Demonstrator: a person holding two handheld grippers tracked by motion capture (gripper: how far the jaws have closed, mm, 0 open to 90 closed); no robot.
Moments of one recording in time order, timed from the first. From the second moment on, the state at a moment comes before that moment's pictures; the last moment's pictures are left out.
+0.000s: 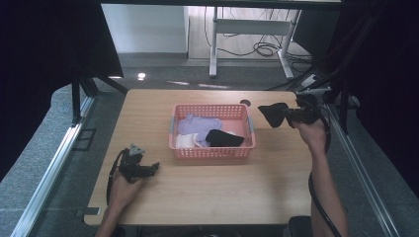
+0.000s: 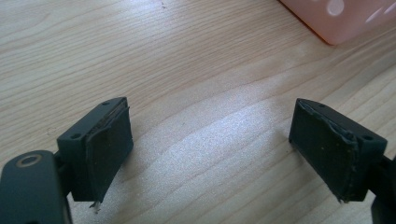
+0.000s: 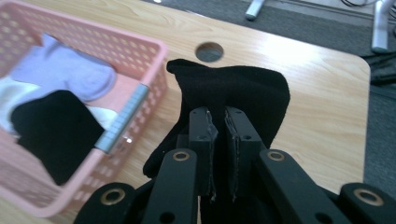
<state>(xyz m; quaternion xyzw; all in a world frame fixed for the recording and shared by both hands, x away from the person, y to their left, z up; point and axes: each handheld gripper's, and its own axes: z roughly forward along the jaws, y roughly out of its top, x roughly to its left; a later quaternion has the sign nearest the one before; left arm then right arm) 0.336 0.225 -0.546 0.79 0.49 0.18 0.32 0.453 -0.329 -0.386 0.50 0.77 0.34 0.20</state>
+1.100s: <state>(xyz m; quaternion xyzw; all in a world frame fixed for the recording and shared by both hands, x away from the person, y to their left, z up) 0.336 0.225 -0.546 0.79 0.49 0.18 0.32 0.450 -0.346 -0.460 0.53 0.76 0.33 0.17</state>
